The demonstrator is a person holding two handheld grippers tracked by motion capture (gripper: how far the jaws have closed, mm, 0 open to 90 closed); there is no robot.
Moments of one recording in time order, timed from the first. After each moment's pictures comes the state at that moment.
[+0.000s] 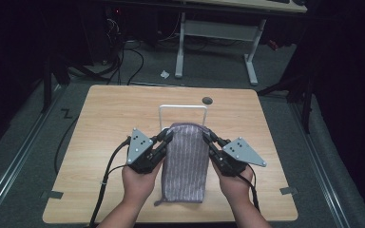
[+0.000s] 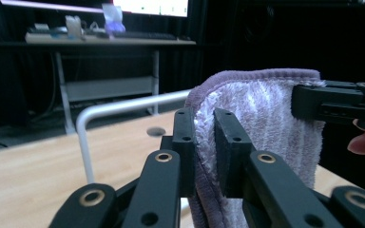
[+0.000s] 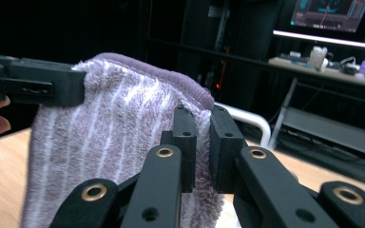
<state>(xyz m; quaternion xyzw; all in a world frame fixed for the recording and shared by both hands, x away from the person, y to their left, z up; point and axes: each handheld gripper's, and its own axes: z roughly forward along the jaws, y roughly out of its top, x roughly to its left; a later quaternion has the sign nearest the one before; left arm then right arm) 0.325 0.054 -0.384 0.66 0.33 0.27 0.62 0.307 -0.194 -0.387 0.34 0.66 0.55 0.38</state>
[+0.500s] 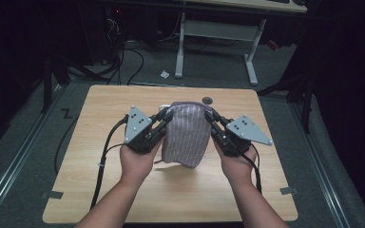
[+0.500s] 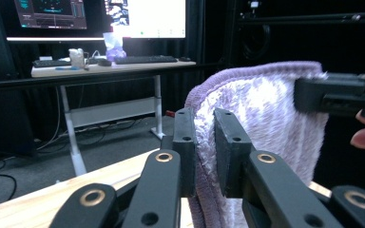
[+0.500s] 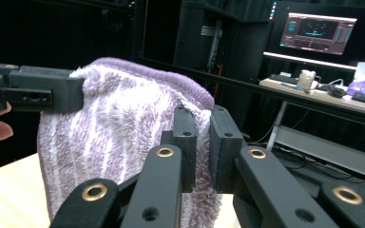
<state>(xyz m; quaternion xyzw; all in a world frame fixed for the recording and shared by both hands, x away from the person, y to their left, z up) 0.357 0.053 -0.346 0.66 0.30 0.29 0.62 0.334 -0.196 -0.342 0.34 0.64 0.56 0.40</state>
